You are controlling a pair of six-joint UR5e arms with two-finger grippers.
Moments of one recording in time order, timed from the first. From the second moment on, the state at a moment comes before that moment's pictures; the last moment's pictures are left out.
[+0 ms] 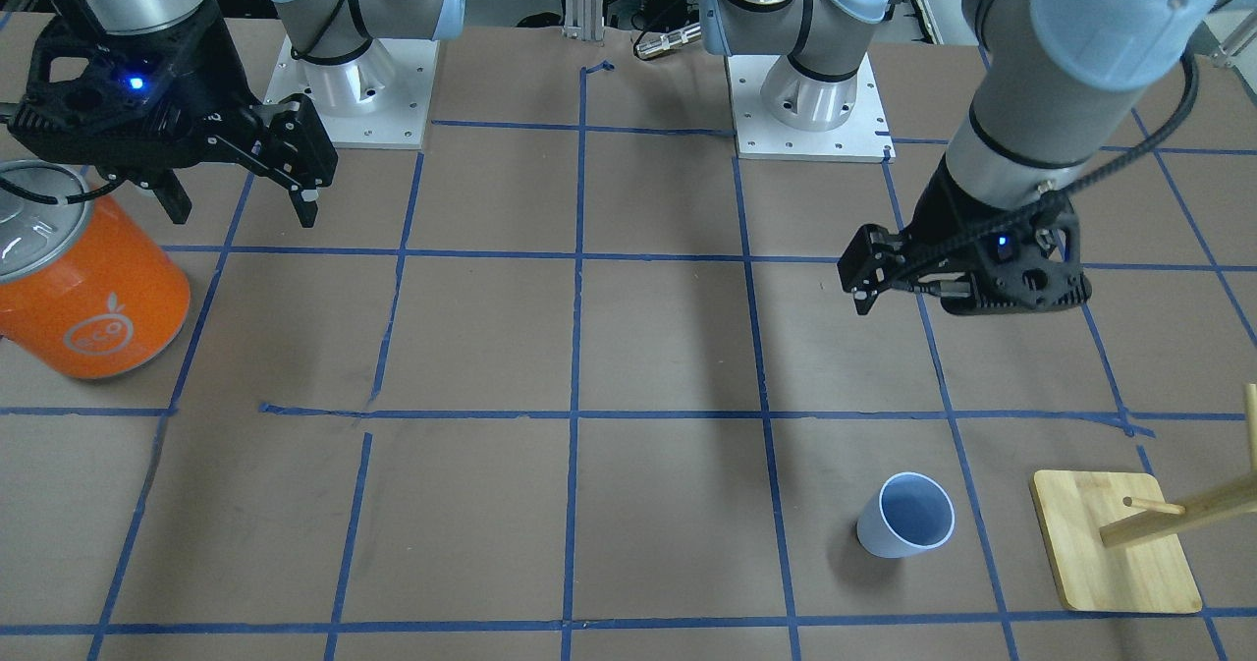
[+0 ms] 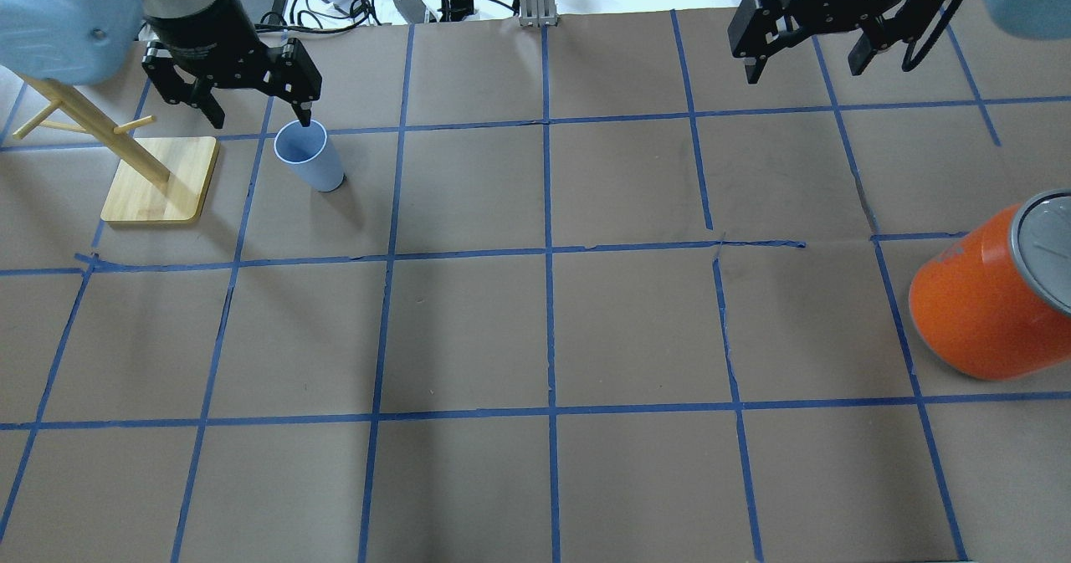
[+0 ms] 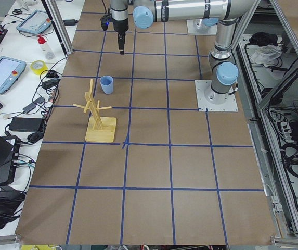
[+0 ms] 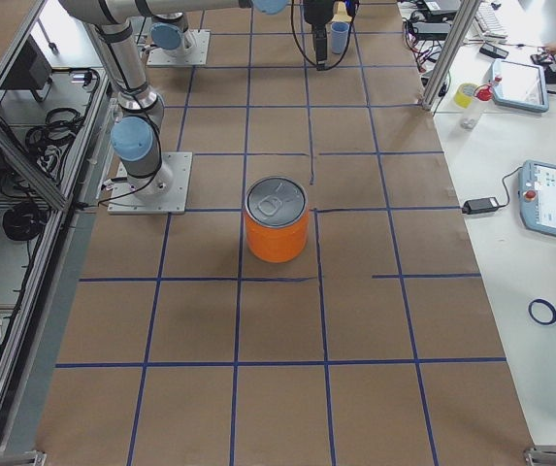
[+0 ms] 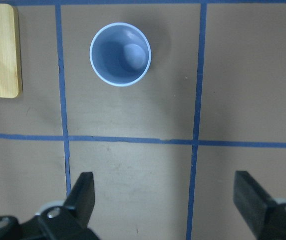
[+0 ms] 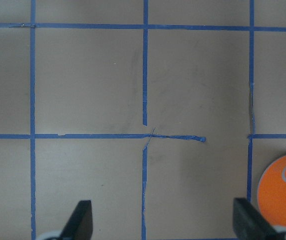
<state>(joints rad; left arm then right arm) -1.52 -1.71 -1.46 -1.55 1.65 0.02 1.58 -1.53 1.43 -1.61 -1.60 -0.01</state>
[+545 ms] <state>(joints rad) -1.52 -1.62 -1.47 -1.61 1.65 0.00 1.58 -1.53 1.44 -1.61 -1.60 -0.01</state>
